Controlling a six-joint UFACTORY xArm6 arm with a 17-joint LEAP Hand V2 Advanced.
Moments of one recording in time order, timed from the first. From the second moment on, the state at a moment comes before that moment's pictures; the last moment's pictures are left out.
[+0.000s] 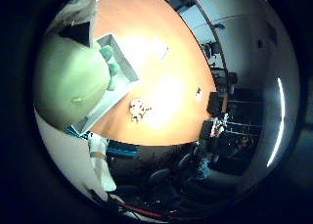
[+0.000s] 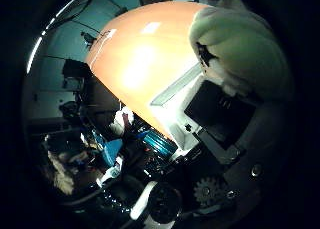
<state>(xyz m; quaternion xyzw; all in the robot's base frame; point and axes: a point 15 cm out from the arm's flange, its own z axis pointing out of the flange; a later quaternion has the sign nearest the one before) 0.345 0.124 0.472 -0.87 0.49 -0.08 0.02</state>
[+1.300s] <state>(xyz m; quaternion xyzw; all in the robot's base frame) 0.304 -0.048 0.450 -0.81 0.58 -0.03 -0.05</state>
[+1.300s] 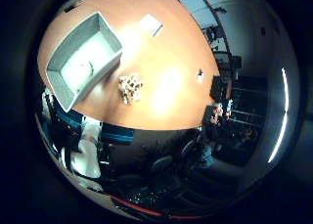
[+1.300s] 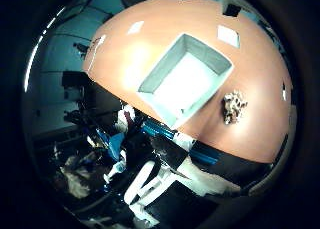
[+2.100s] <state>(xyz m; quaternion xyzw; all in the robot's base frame) 0.276 -0.158 0.249 -0.65 0.76 0.03 -0.03</state>
